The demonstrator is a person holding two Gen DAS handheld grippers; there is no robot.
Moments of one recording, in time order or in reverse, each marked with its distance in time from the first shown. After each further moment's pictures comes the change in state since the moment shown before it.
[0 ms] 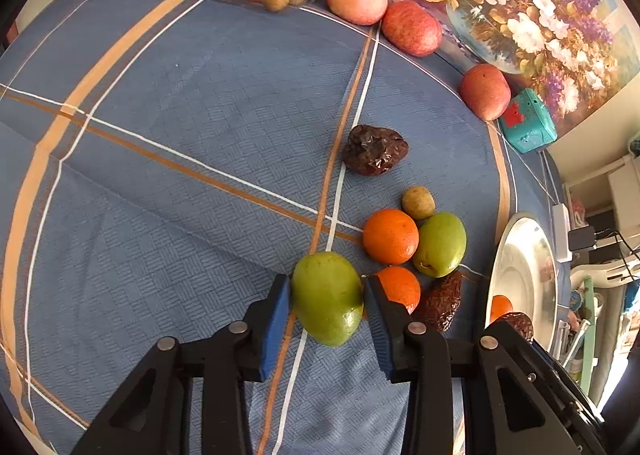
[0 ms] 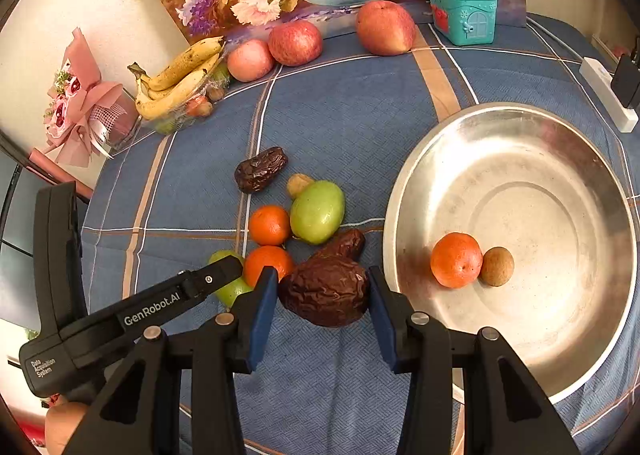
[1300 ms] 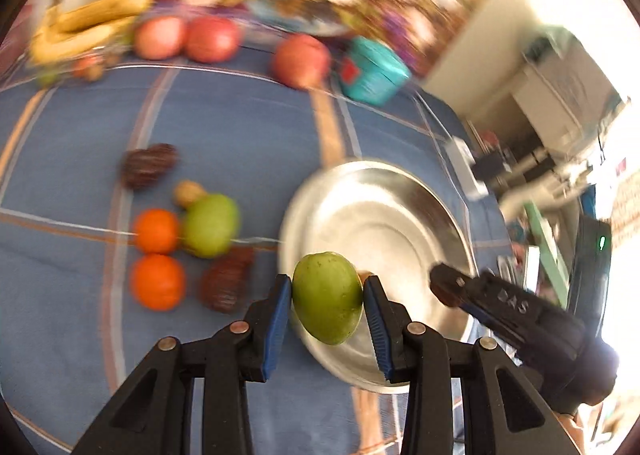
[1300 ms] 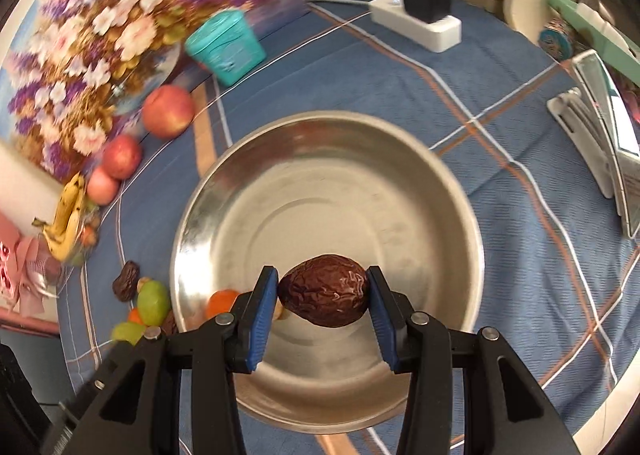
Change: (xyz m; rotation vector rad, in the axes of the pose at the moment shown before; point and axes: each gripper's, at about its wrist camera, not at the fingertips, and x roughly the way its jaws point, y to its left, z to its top) left arm -0.016 -0.144 -0.056 0.353 -0.025 -0.193; right arm -0.049 -0.155 -0.007 0.480 -0.095 -0.210
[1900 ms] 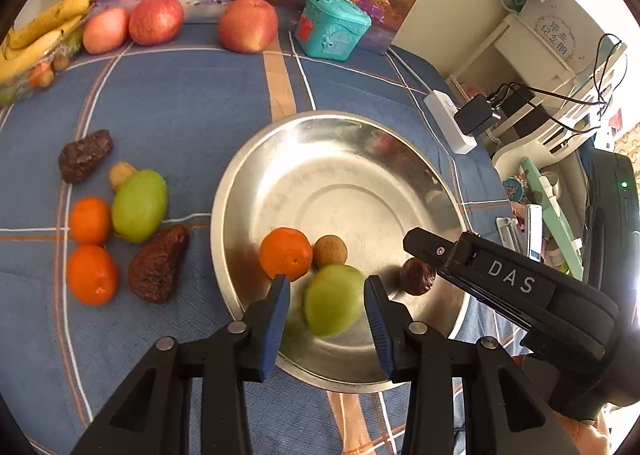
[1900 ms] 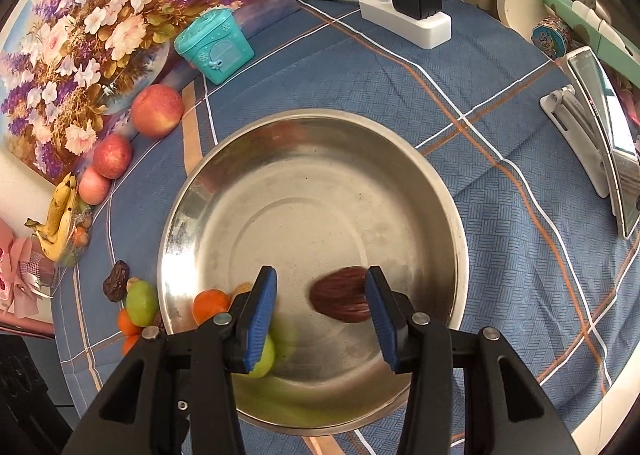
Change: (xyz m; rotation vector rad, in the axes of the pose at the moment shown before) left arm 0.031 -0.026 -0.010 0.081 0.073 0.005; right arm 0.001 0.000 -0.002 -0.006 0.013 -0.018
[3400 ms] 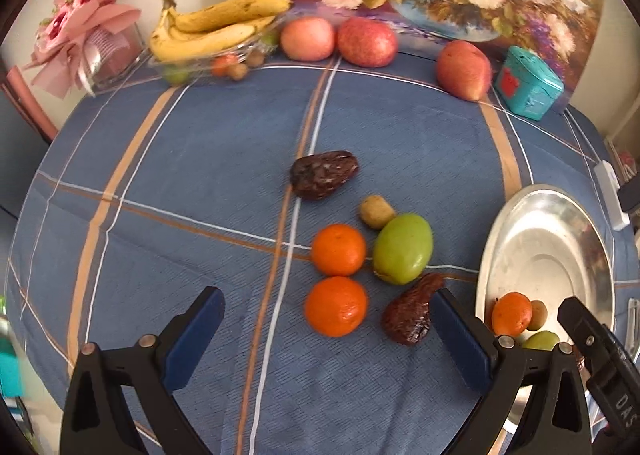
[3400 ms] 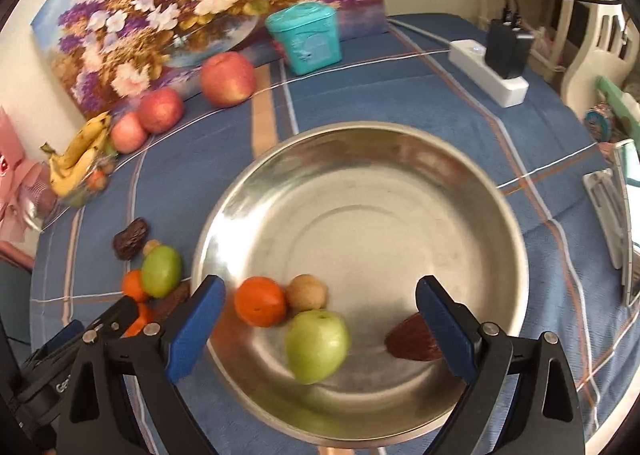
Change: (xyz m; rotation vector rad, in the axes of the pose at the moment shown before) left arm -0.033 0.095 0.011 -0.227 -0.094 0.528; right arm 0.004 0.057 -0.019 -0.280 -0.072 0.024
